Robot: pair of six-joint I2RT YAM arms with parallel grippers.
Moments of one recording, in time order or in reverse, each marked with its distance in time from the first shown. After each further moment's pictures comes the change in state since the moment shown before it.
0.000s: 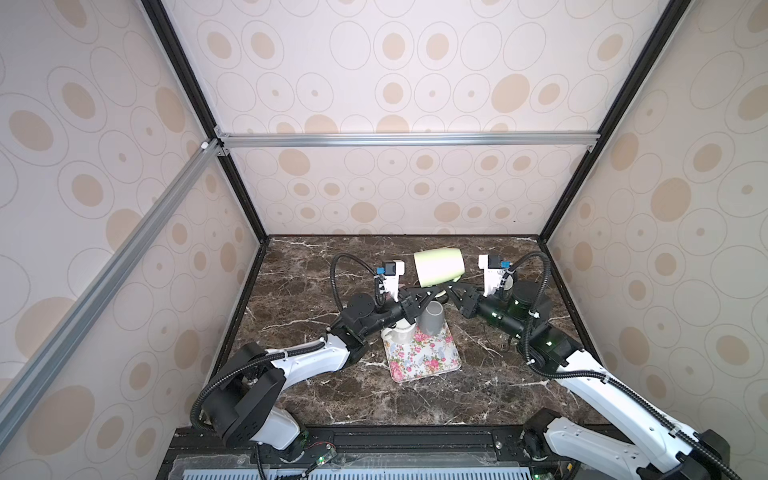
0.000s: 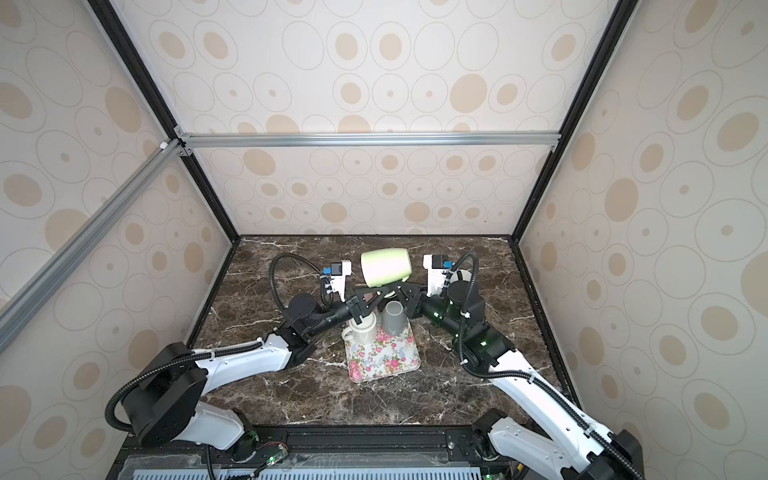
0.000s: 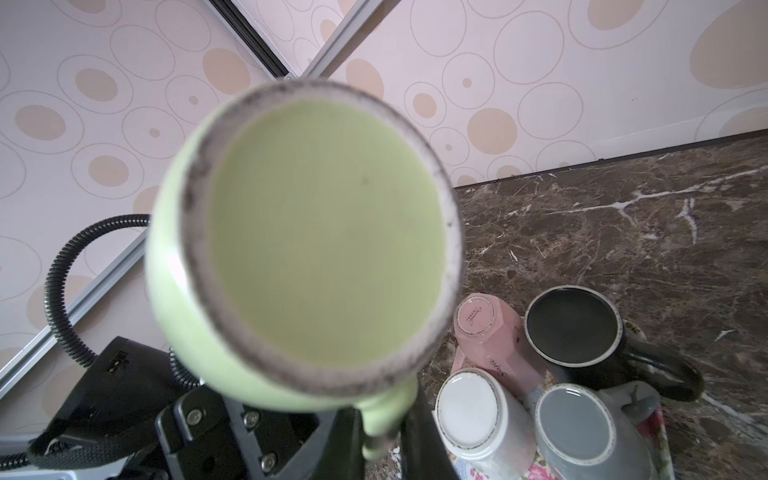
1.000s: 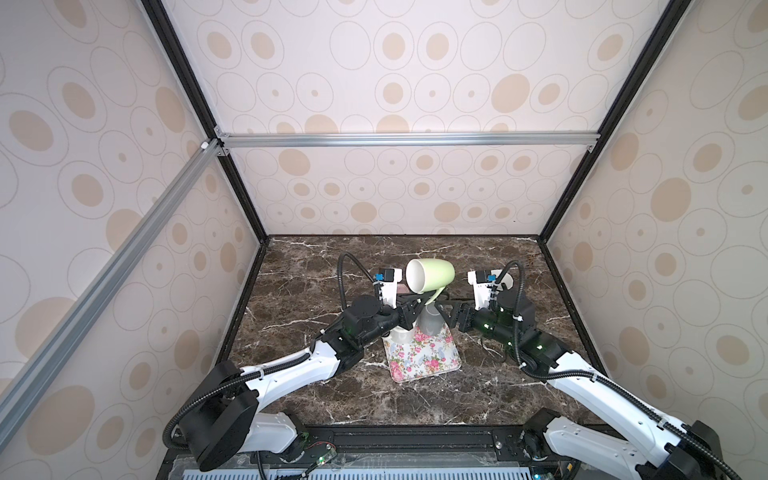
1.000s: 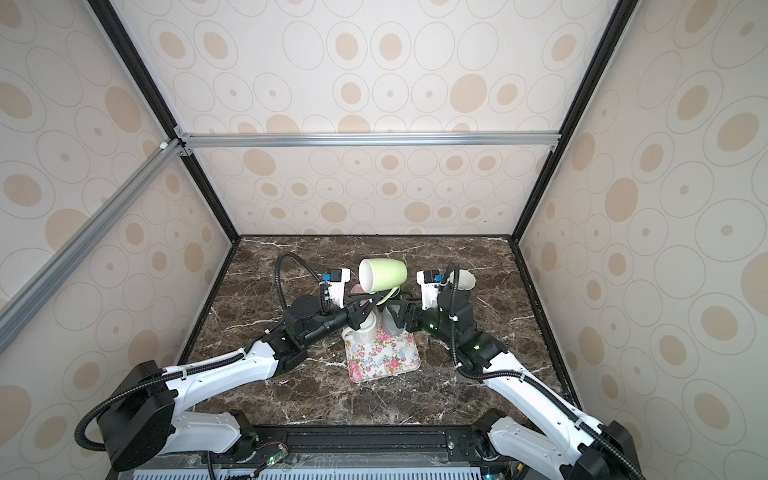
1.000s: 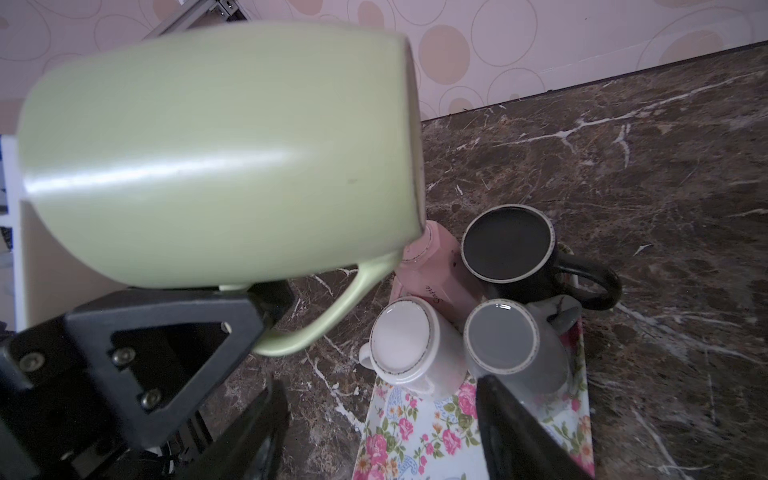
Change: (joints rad) left arm -0.029 -0.157 -0.009 -0.430 -0.269 0.142; right arm 0.012 -0.027 -0.097 -0.108 0.064 -0.101
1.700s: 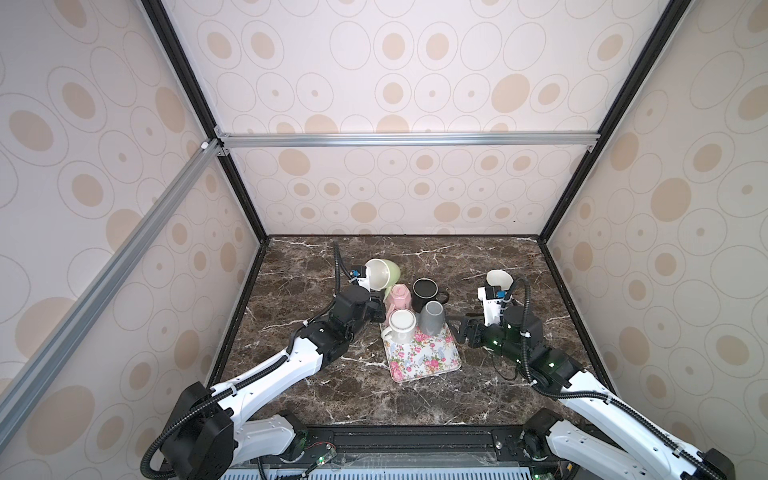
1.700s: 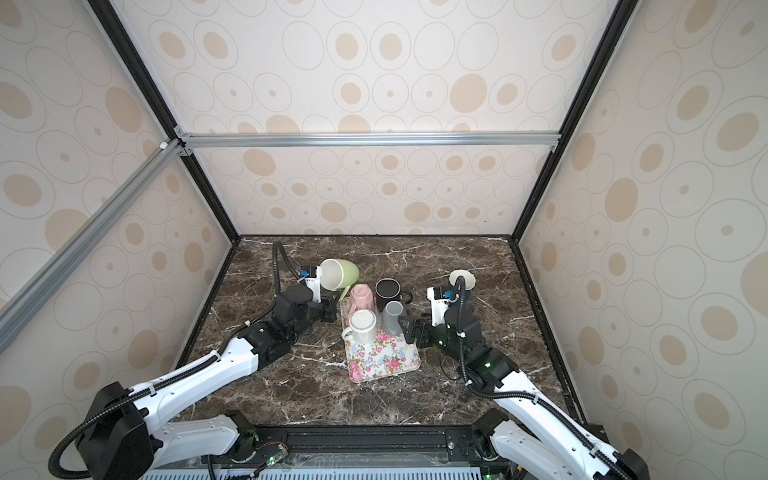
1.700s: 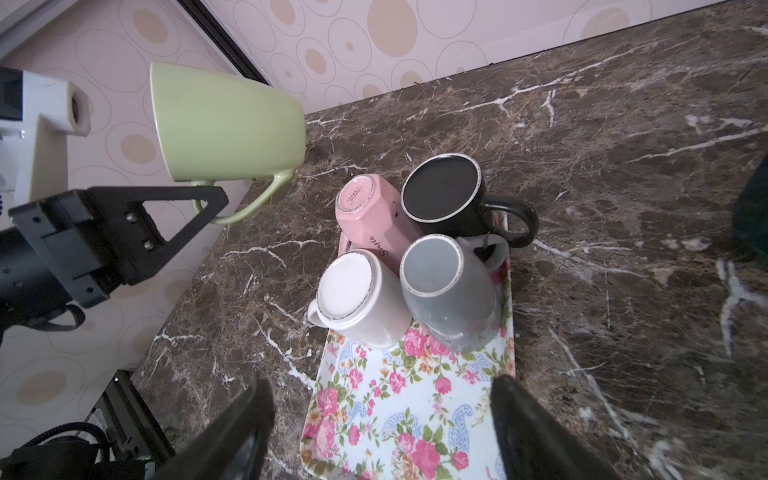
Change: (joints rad) left arm 0.151 -0.099 0.087 -0.578 -0.359 0.128; right arm 0.000 -0.159 -0.125 -0.116 0.084 -0.032
